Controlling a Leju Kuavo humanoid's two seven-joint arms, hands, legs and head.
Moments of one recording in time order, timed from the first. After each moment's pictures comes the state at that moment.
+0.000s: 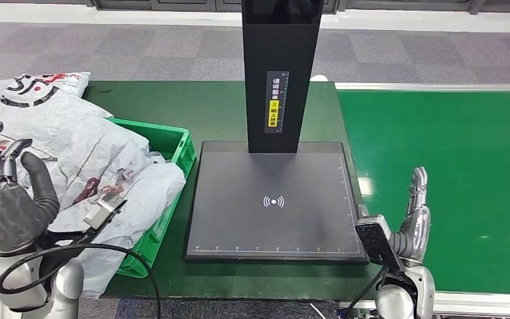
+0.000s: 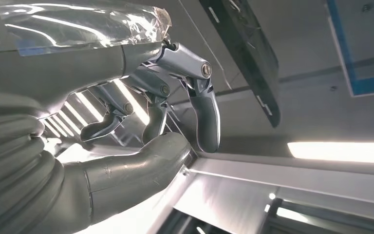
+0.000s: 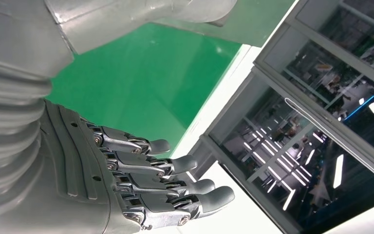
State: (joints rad) left arm -0.05 -0.12 0.16 -1.86 -1.53 0.70 -0.17; right arm 0.01 0.17 -0.13 -1.60 0.87 -0.38 -0.33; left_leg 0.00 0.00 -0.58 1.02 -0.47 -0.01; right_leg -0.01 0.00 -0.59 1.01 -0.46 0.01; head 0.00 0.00
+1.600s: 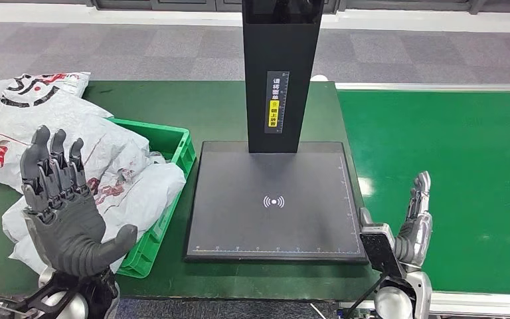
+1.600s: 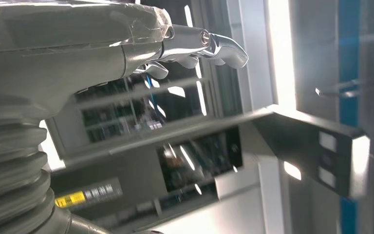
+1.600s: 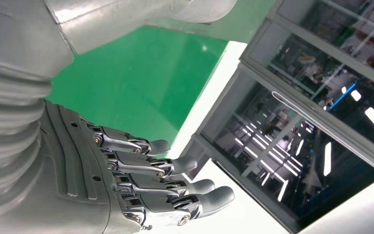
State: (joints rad) left arm 0.02 -0.03 -0.29 -2.00 -0.08 0.08 -0.70; right arm 0.02 0.16 -0.13 -1.54 0.76 -0.45 -0.44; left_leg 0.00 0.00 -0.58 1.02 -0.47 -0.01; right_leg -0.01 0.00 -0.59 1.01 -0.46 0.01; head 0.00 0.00
